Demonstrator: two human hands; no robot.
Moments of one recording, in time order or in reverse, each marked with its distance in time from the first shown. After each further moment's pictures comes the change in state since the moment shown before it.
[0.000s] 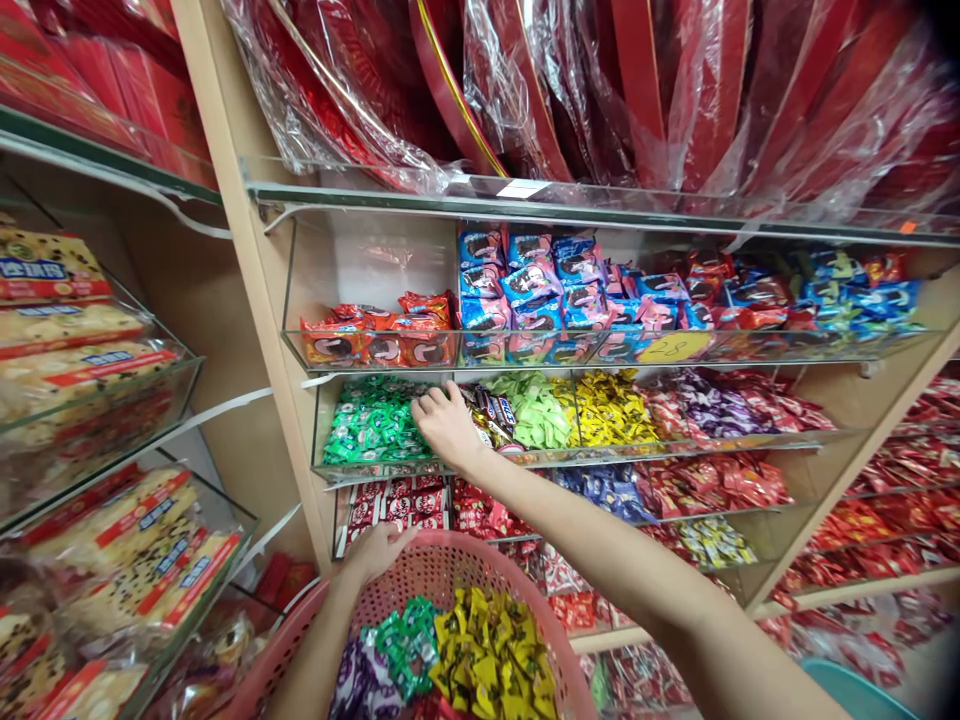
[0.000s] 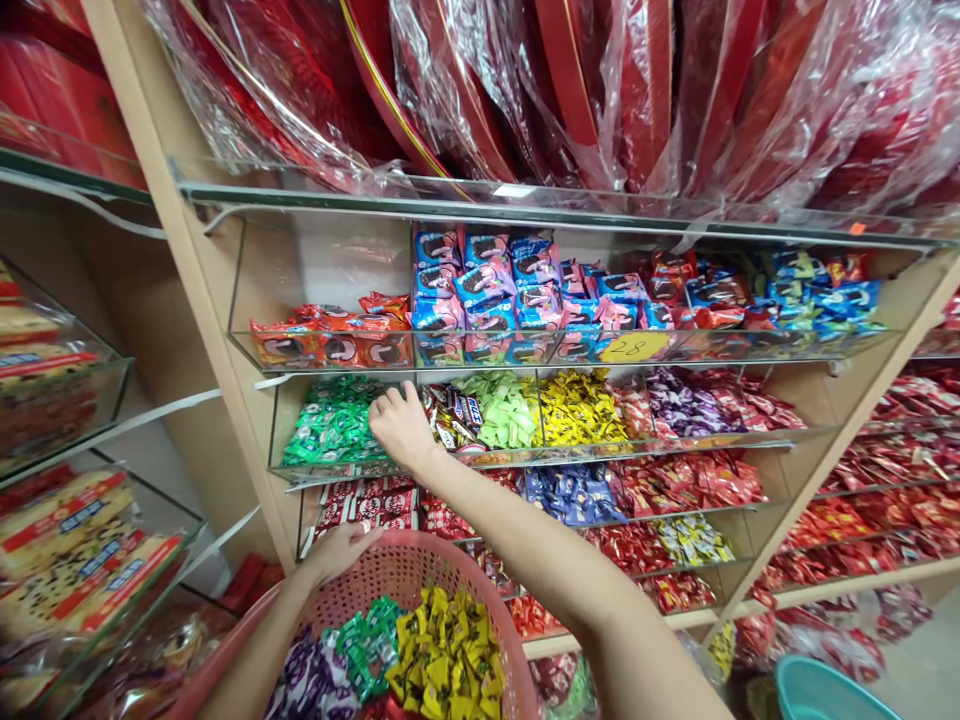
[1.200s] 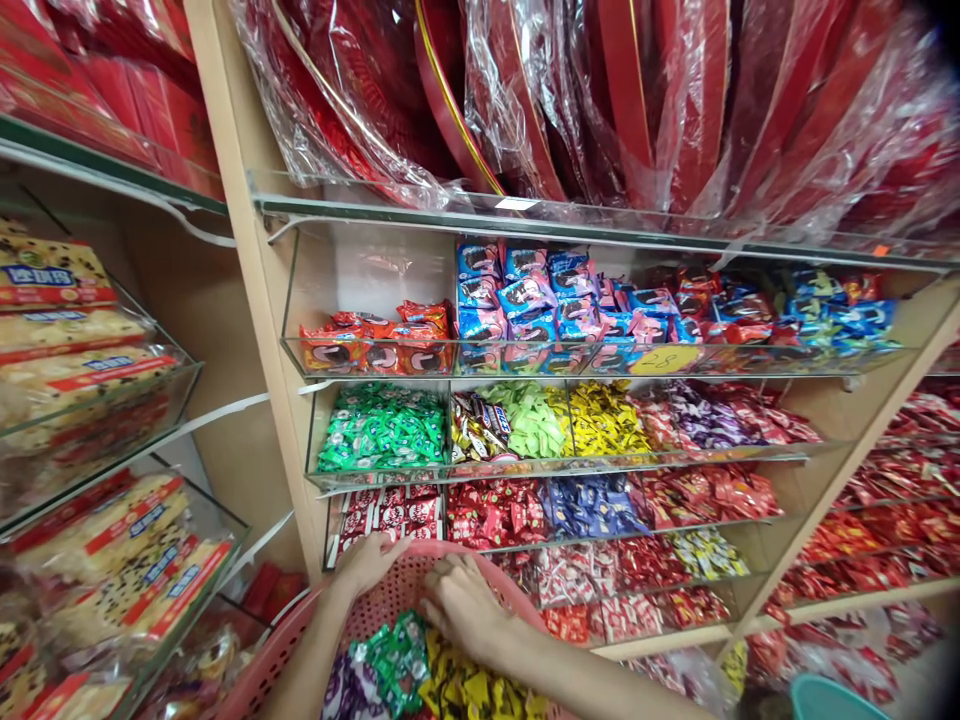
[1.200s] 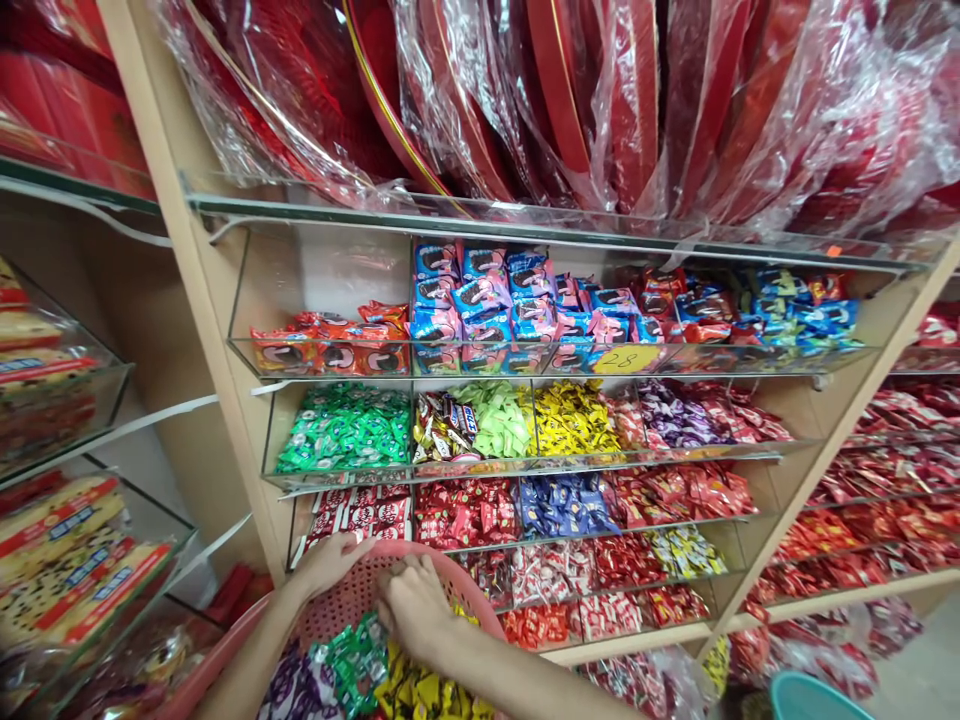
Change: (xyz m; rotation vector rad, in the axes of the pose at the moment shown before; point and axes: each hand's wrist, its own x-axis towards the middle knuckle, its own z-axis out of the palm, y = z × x) left_hand -0.006 0.005 -0.003 -0.015 0.029 -0.013; right_hand -0.156 -0.090 0.037 0.533 -0.538 0.200
